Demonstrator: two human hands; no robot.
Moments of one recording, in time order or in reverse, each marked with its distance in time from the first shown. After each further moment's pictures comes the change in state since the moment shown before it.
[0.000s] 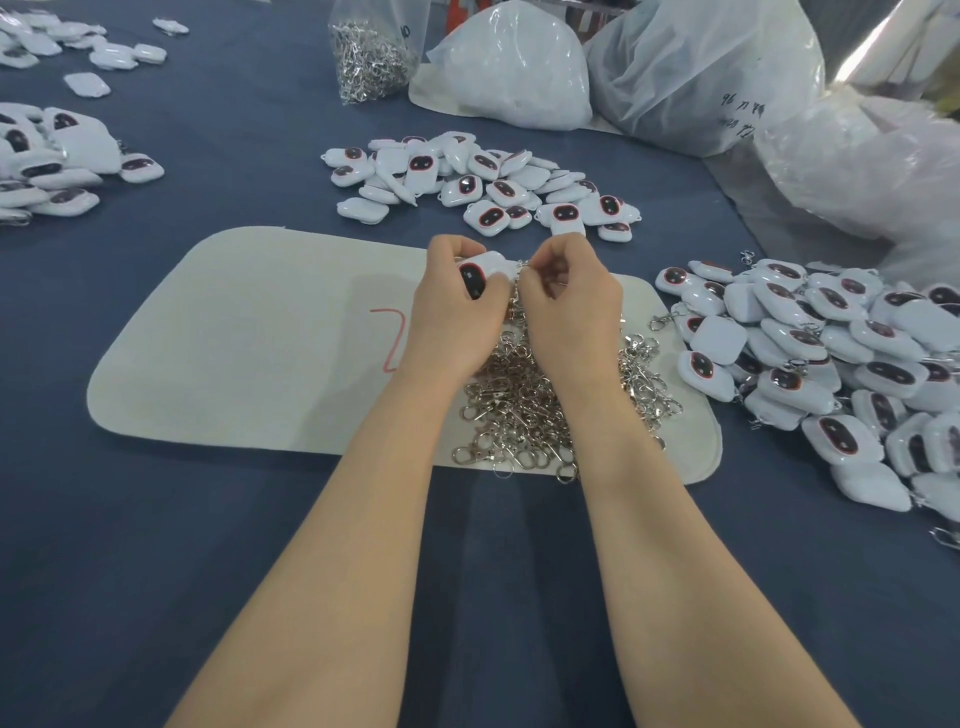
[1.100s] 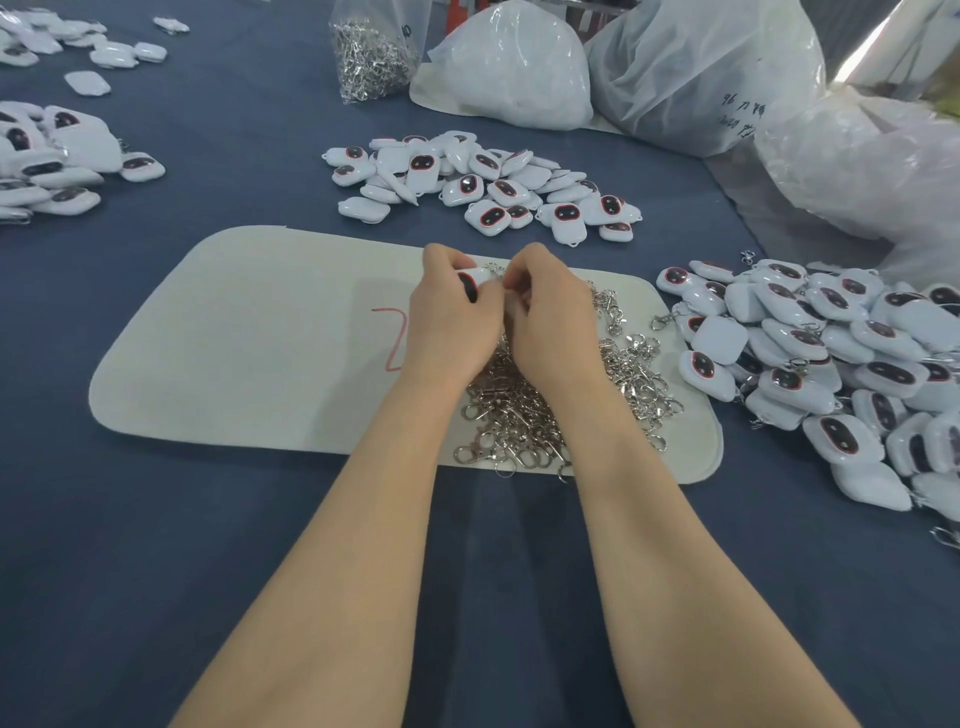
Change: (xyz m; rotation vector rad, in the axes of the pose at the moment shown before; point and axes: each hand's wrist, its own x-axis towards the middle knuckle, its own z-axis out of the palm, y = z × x) left_hand 0.003 -0.008 -0.001 0.132 0.052 0.012; right_hand -0.003 -0.001 0.005 -0.257 -0.222 -0.107
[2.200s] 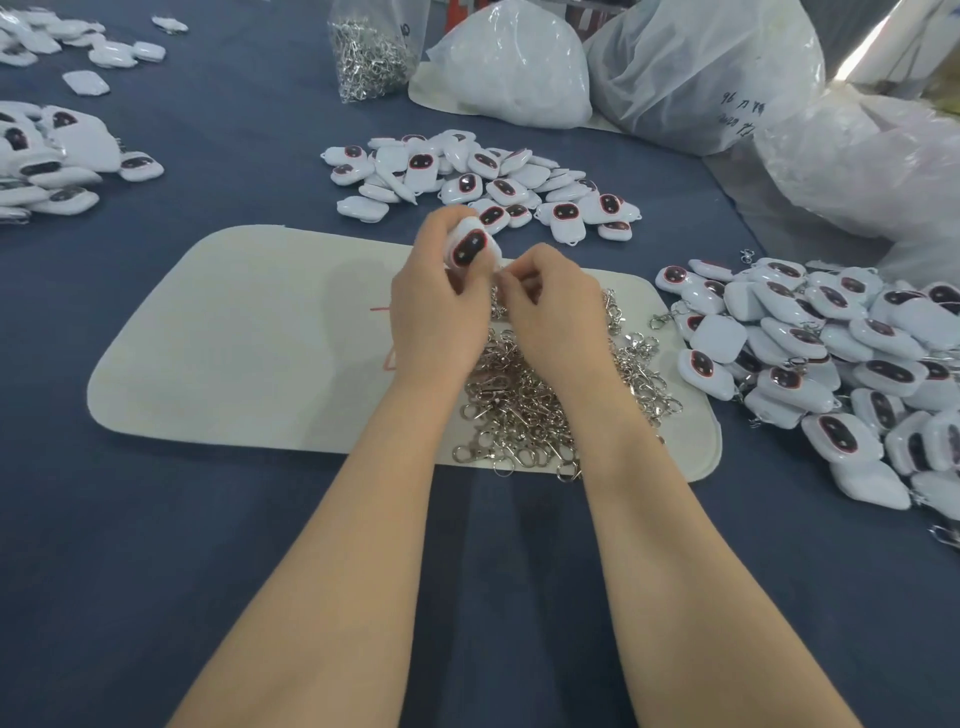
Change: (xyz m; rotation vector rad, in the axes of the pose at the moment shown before) left_hand -0.004 0.006 -0.006 -0.028 0.171 0.219; right_hand 0.003 -0.003 -0.006 0.120 -0.006 0.105
